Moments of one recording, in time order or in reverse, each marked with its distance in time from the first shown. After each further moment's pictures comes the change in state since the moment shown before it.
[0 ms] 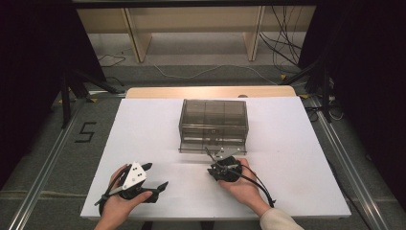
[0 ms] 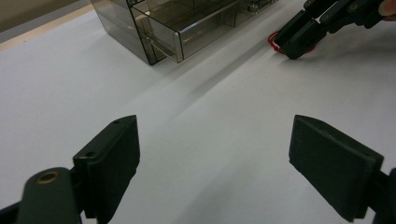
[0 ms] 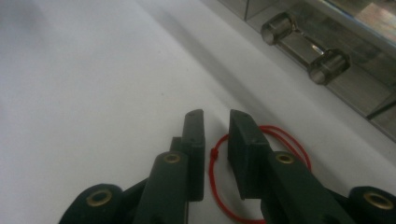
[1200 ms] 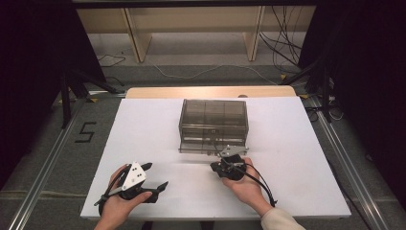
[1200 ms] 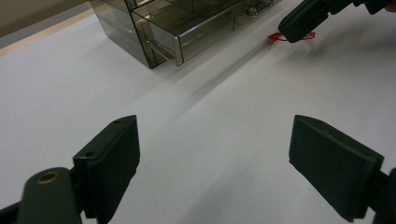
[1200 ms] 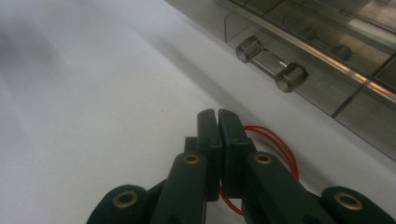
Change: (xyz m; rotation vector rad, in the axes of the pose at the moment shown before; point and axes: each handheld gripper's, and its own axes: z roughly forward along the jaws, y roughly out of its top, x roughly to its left) left arm 0.000 0.000 -0.001 -0.011 0.001 0.008; right arm -0.006 0.001 -0.014 -0.074 0.021 0.089
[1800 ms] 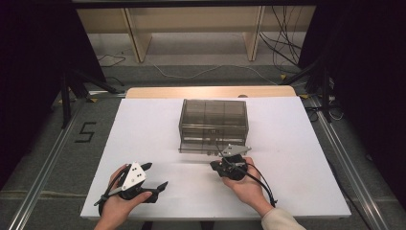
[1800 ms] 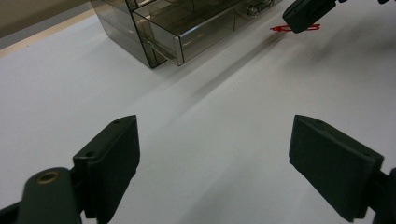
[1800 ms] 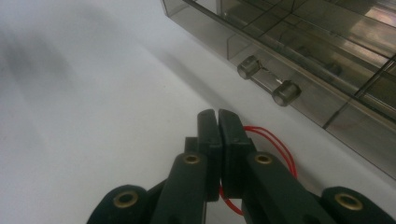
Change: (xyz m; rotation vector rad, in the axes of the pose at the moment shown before) left arm 0.000 0.000 0.000 -0.001 0.001 0.000; right arm 0.003 0.004 -0.009 -0.034 0.006 0.000
